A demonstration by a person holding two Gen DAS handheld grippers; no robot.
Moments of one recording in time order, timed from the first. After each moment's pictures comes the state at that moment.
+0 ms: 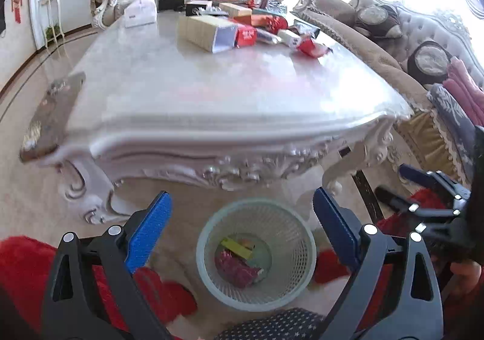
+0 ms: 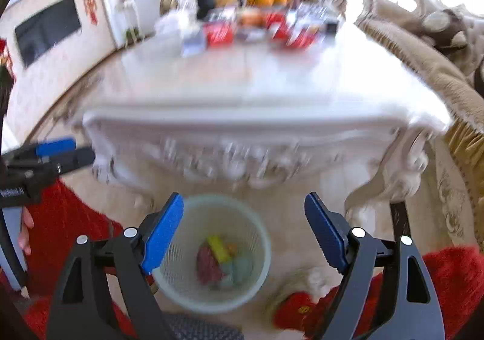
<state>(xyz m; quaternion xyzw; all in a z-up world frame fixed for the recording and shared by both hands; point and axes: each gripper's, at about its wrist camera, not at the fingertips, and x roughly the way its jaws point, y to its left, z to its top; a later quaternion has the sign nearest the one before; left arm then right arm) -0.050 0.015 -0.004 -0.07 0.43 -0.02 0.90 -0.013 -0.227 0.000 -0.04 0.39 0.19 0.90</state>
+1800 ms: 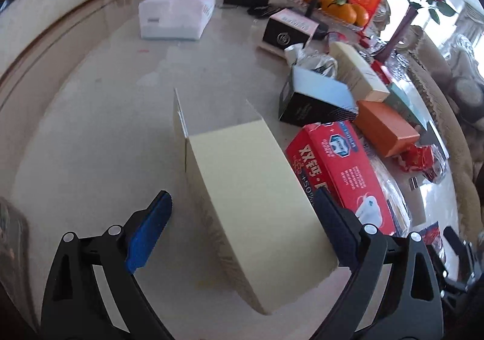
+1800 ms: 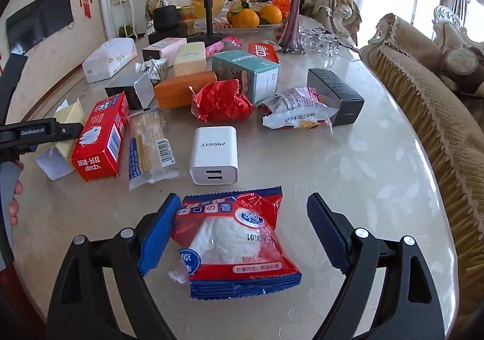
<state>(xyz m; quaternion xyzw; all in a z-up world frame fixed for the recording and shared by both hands) 0.255 0.102 -0.009 -0.19 0.47 0.15 0.85 0.265 -0.192 0.009 -0.10 0.39 0.21 0.89</state>
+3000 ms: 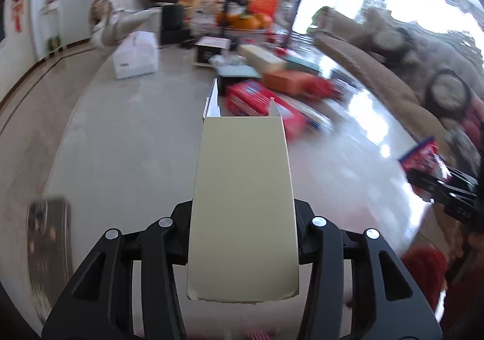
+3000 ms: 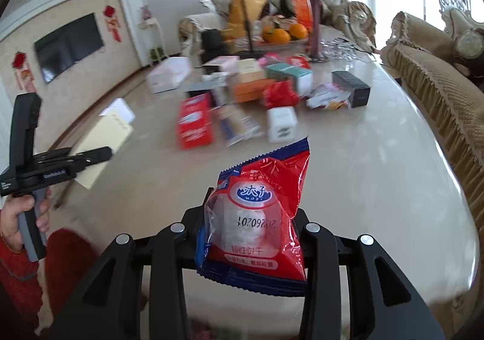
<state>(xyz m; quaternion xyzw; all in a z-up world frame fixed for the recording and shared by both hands) 0.098 0.069 0.037 -0.07 0.40 -0.03 0.91 0.135 -0.214 0.047 -0.03 0.37 0.29 0.88</state>
